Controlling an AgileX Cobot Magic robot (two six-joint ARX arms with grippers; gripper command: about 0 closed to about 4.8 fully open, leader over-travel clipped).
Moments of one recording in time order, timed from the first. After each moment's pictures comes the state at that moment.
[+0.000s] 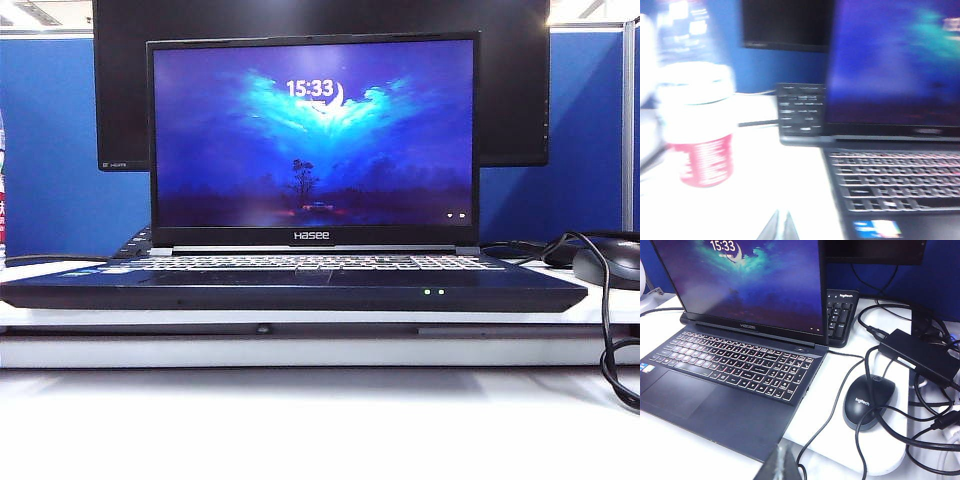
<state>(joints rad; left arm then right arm) -0.12 0.01 0.10 -0.08 0.04 -0.04 0.39 0.06 0.71 -0.86 0.00 0.10</state>
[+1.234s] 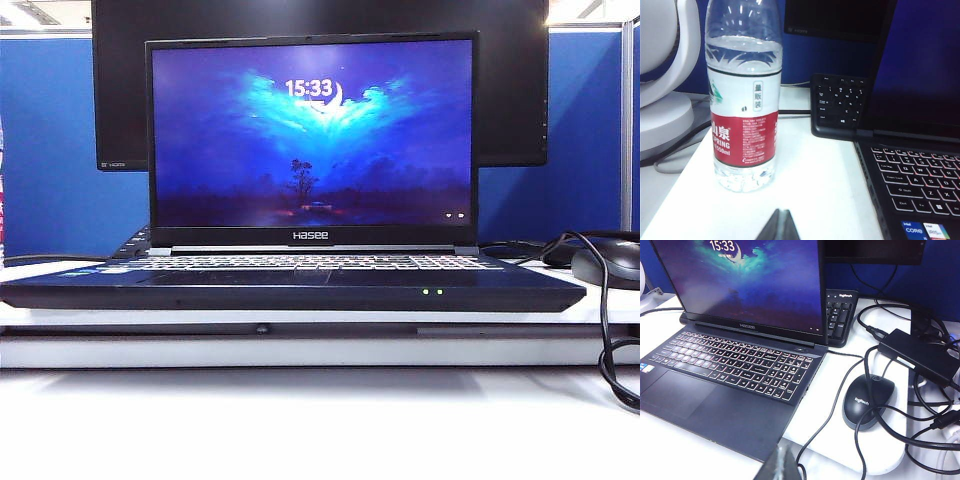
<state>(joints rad) 0.00 0.01 0.01 0.00 0.05 -0.08 0.39 0.06 0.71 -0.86 0.00 0.10</state>
